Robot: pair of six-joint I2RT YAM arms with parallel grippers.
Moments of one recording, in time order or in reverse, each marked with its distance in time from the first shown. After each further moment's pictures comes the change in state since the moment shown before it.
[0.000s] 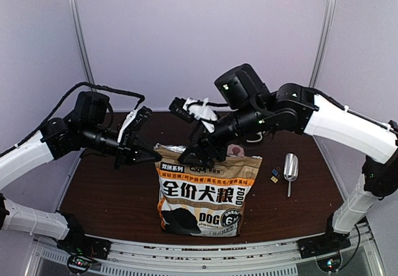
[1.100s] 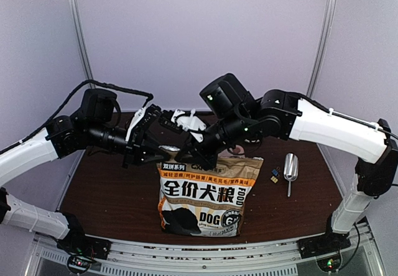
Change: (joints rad) left arm -0.079 0.055 0.037 0.068 -0.038 0.003; right arm 0.023 0.098 0.039 0.003 0.029 -0.035
